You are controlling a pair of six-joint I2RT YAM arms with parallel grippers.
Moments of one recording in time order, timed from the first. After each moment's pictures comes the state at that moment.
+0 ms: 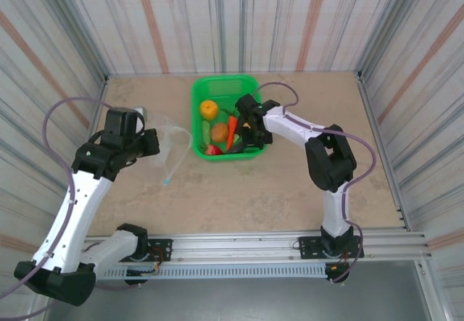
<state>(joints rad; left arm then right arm) -0.28 0.98 1.18 -1.00 -0.02 -0.38 0.60 2.00 1.55 -0.92 0.09 0.54</state>
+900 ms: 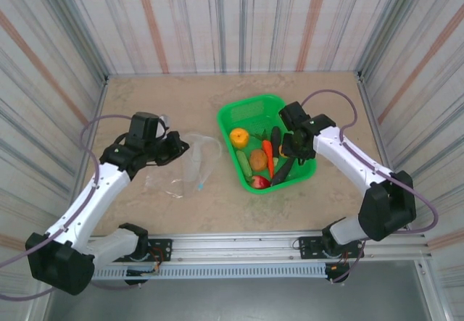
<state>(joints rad) -0.37 1.07 0.95 -0.67 0.31 -0.79 0.46 1.46 1.19 -1.00 0.18 0.63</state>
